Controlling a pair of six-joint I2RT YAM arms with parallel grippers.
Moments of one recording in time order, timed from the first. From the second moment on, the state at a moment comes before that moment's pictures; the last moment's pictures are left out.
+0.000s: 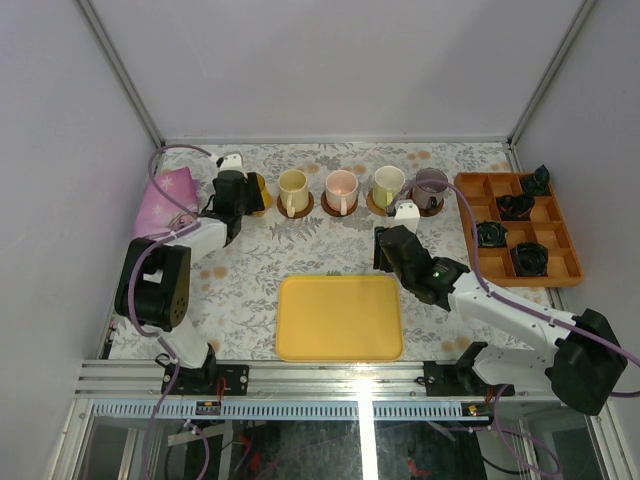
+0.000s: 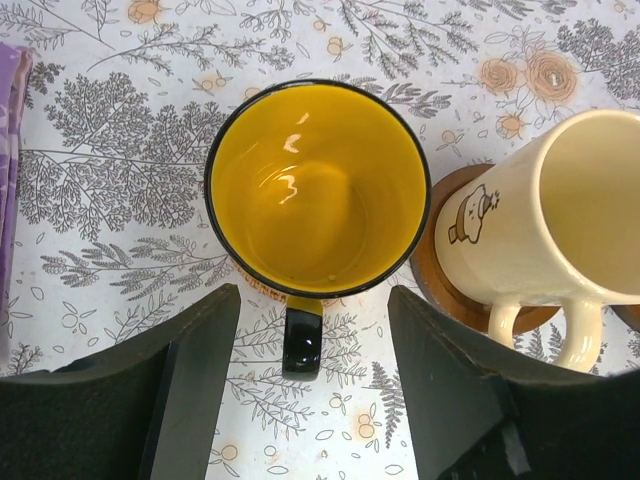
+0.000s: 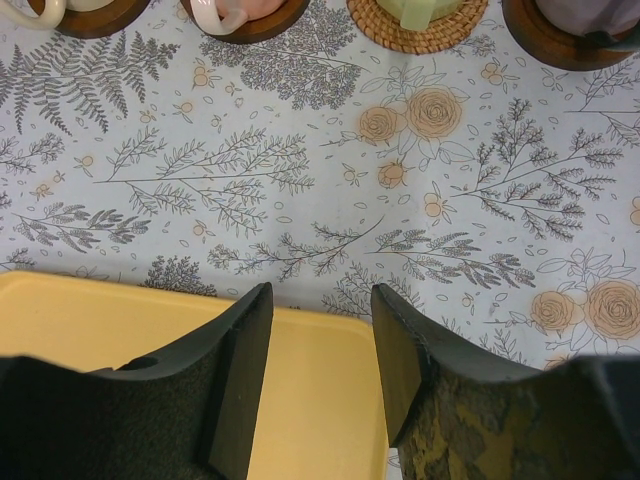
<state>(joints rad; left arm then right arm) -0.17 1.68 0.95 0.23 -0.18 -0.27 0.80 1.17 0.75 -0.24 0.50 0.47</state>
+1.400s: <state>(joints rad) -0.17 1.64 0.89 0.15 -0.30 -0.29 0.80 1.16 0.74 -0.24 0.45 0.48</state>
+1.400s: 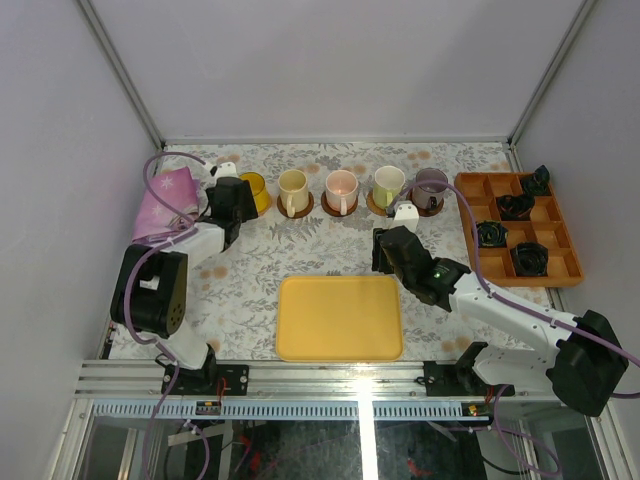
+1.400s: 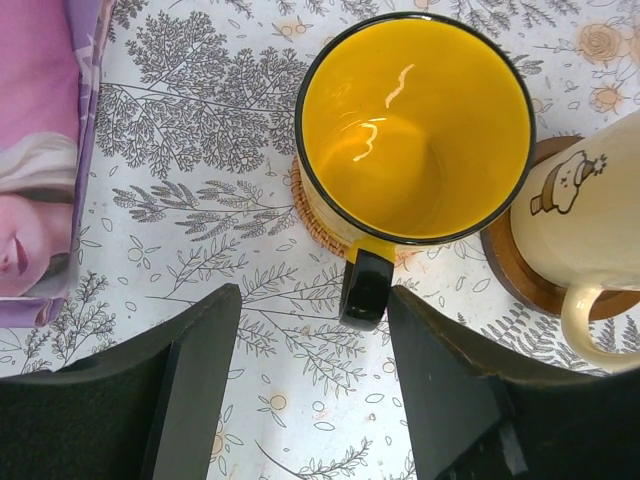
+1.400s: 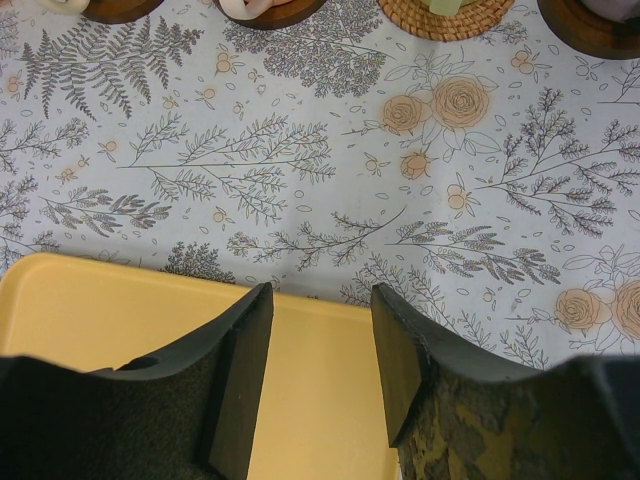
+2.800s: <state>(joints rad) -0.17 0.76 0.58 -0.16 -0.20 -0.61 0.64 0.64 0.66 -0.46 0.86 0.51</state>
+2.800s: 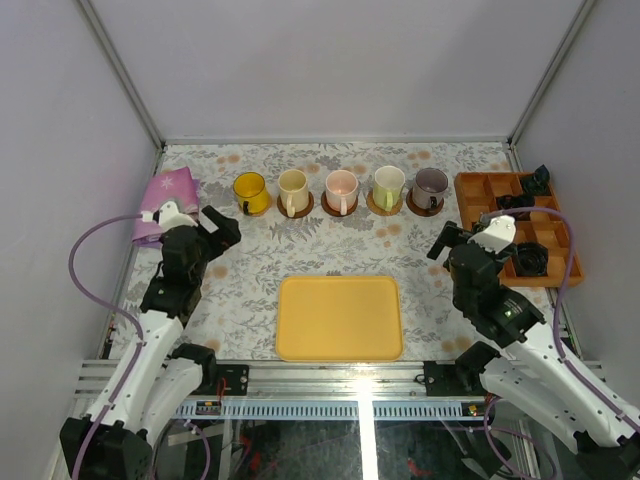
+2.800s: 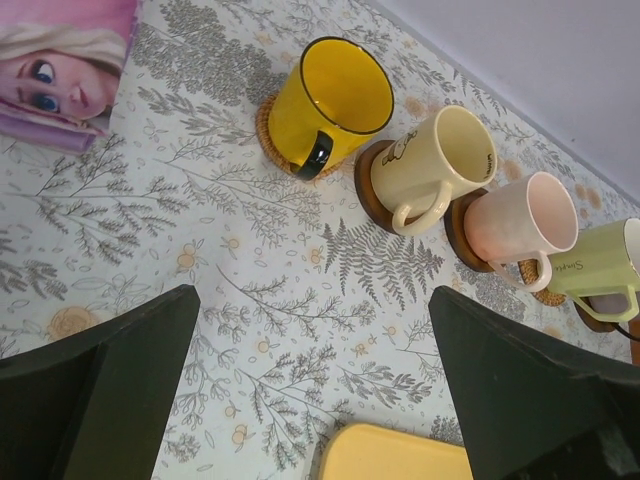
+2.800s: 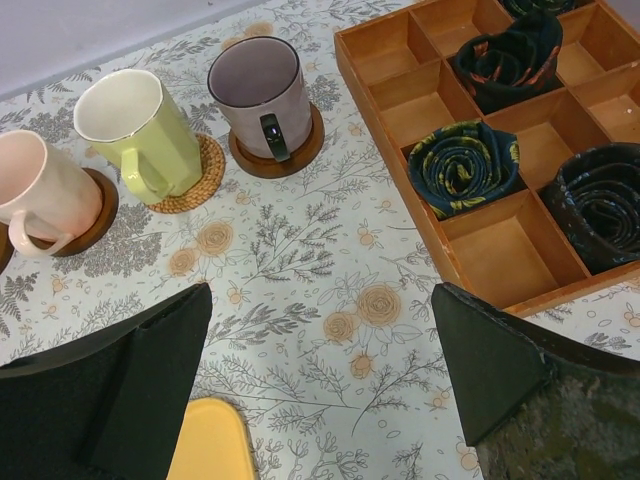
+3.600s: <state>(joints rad) -0.17 0.58 0.57 -0.31 -0.30 -0.66 0.64 0.65 0.66 -0.48 0.86 0.52</state>
